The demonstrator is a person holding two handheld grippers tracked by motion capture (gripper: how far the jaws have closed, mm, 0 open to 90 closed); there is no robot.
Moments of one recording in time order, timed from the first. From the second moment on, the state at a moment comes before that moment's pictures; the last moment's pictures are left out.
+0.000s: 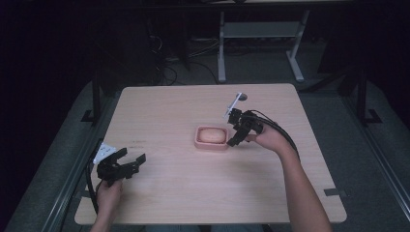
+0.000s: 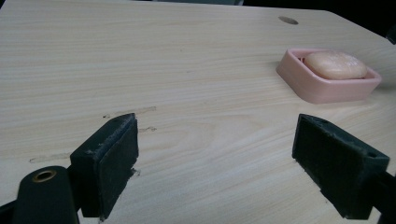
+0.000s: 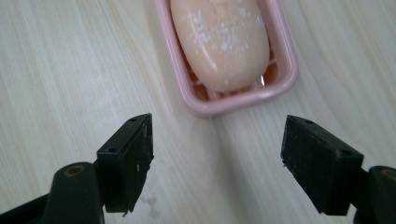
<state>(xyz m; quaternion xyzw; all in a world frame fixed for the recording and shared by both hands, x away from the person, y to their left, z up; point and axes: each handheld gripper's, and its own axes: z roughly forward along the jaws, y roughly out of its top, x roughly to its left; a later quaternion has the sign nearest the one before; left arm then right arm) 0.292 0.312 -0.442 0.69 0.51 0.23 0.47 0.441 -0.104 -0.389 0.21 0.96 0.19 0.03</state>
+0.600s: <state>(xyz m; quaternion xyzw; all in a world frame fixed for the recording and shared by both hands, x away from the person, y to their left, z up) 0.293 0.311 -0.442 0.69 0.51 0.23 0.47 0.427 -0.131 -0.394 0.22 0.95 0.20 0.03</state>
